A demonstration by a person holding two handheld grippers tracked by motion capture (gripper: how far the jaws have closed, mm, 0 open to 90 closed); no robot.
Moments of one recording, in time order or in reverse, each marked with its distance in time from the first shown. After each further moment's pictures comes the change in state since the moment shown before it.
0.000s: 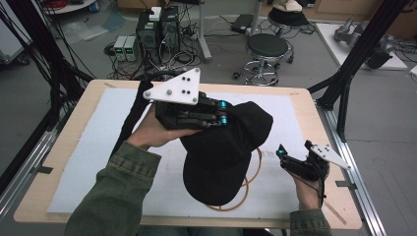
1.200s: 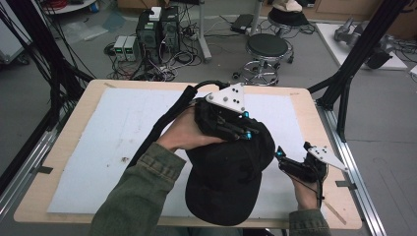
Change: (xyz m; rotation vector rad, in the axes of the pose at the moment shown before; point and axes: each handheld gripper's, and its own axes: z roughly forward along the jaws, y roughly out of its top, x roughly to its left) left arm 0.007 -0.010 0.067 0.203 -0.062 -0.080; right arm 0.002 -0.006 0.000 0.008 -0.006 -0.026
